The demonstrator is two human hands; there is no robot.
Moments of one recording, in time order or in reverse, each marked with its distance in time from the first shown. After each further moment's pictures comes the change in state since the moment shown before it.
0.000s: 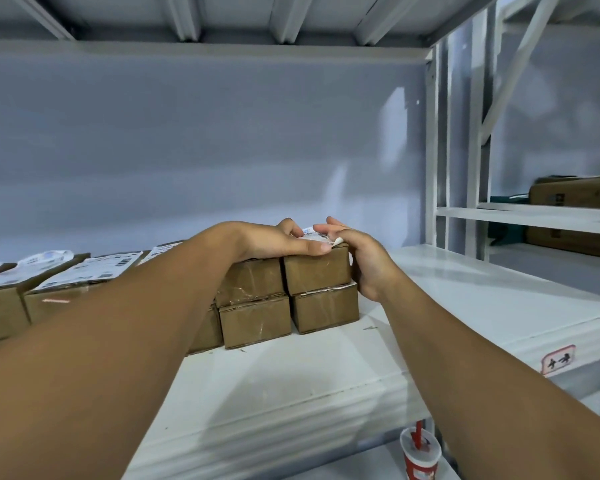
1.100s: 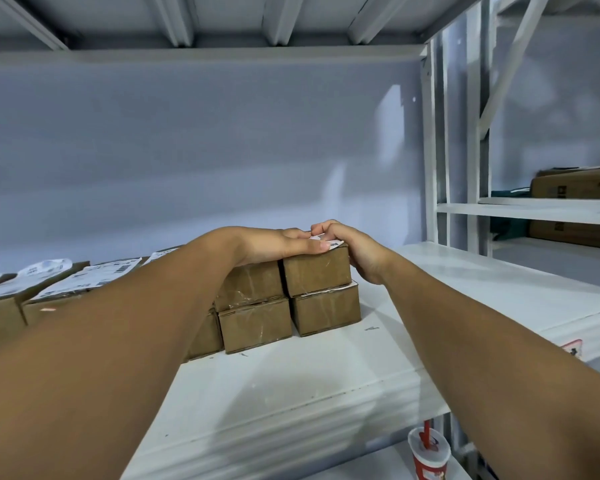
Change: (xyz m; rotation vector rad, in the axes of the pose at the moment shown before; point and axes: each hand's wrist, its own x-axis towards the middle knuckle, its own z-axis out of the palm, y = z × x) left_hand -0.005 0.008 0.005 -0.002 -0.037 0.072; right_hand 0.029 -0.004 -0.014 -0.328 -0.117 0.048
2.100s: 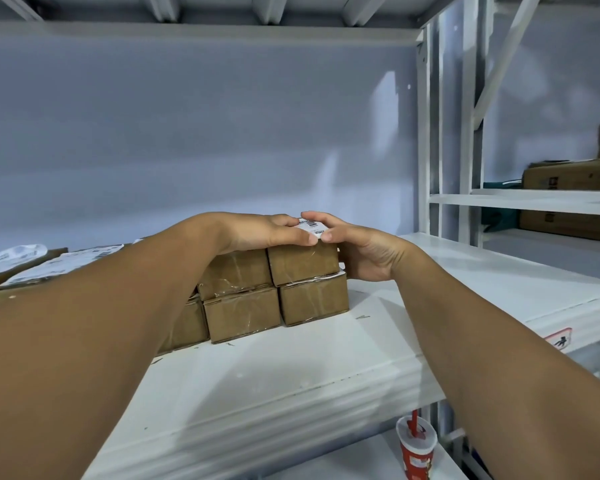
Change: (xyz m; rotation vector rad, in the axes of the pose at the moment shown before) left_hand 0.006 -0.008 -0.001 0.037 0.041 0.042; right_hand -0.028 -0.003 -0.012 0.179 -0.332 0.133
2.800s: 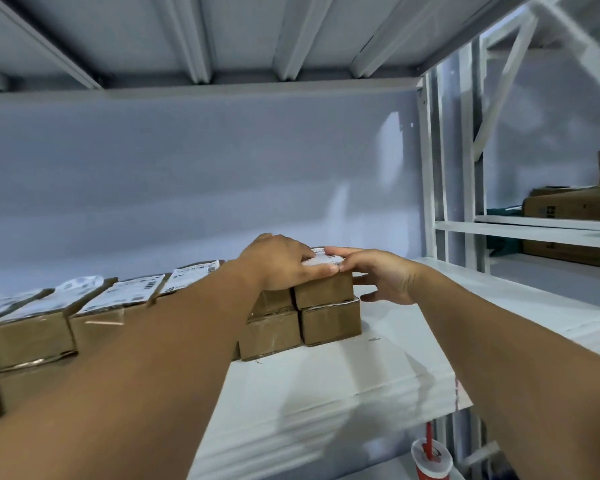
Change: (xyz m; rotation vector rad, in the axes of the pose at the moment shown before) left_hand -0.017 0.012 0.004 0.625 0.327 0.103; right_hand -0.022 -0.023 0.012 -0.191 0.250 0.171
